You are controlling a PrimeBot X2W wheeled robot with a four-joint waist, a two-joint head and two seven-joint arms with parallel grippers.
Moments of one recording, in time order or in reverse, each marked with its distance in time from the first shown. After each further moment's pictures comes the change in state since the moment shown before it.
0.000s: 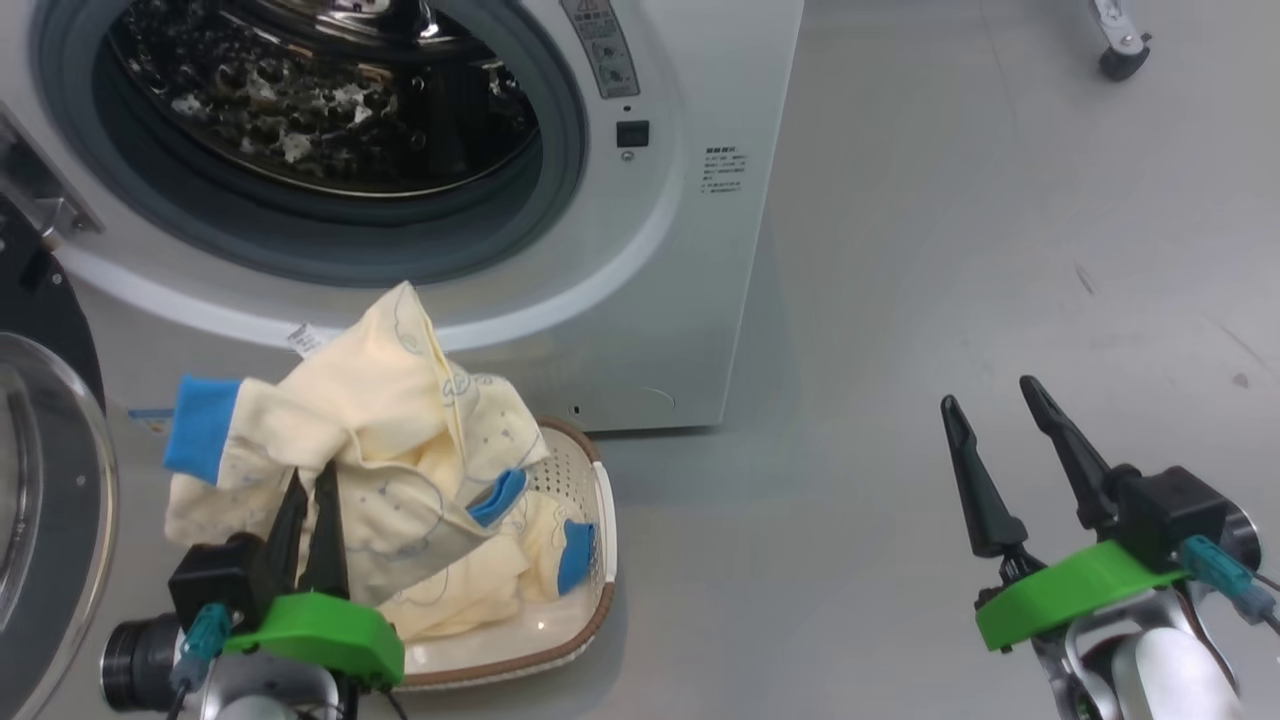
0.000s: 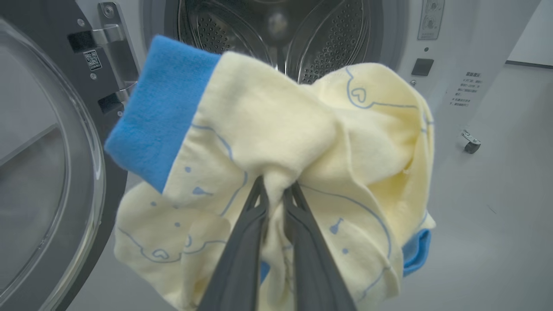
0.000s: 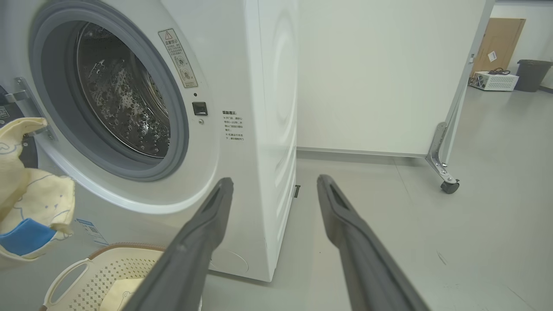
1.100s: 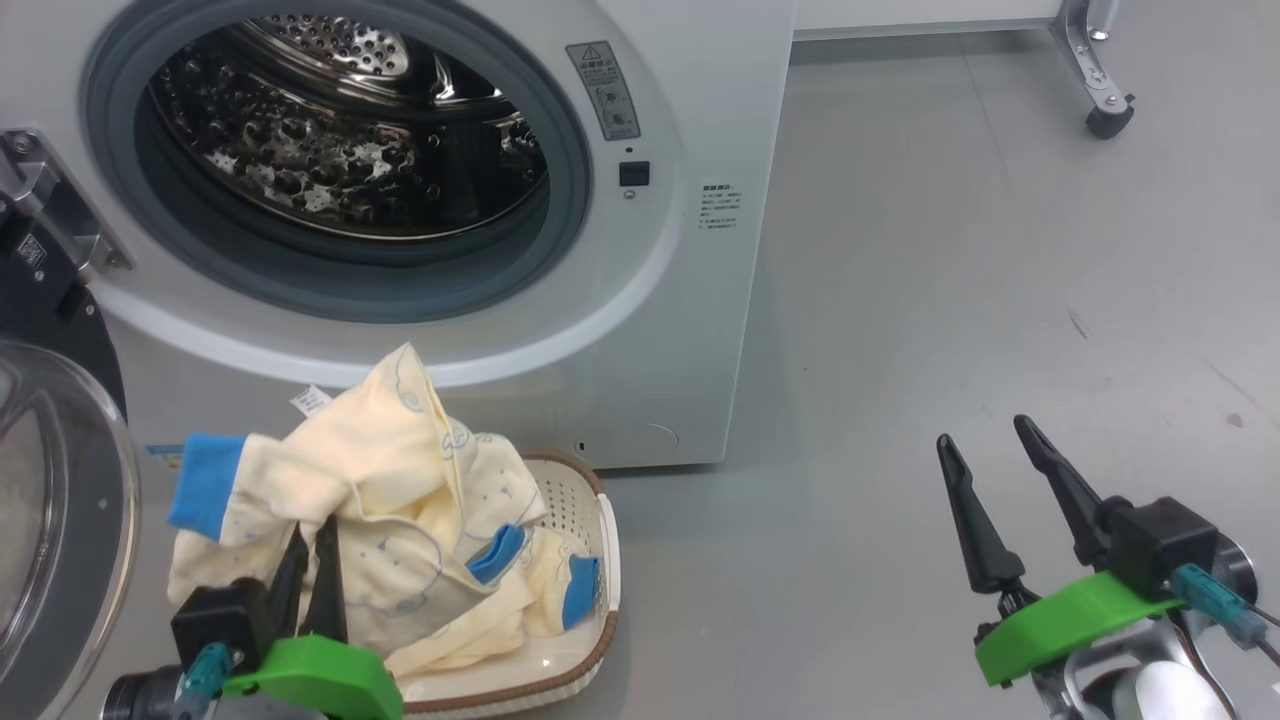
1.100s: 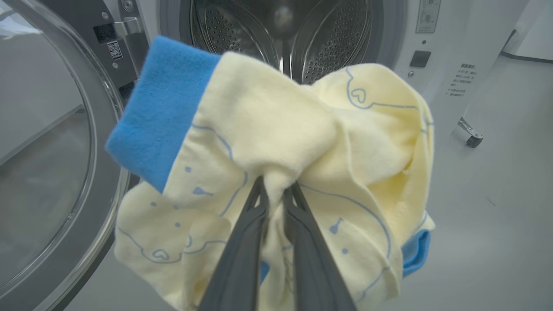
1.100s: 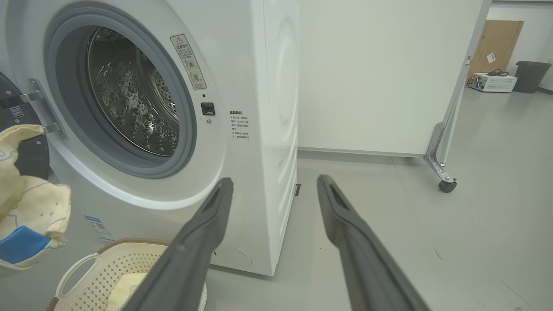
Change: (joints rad) left arm 0.098 0.024 -0.012 -0.052 -0.017 0.033 0.044; right arm 0.073 0.001 0.002 -0.024 0.000 0.000 0.031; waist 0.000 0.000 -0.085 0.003
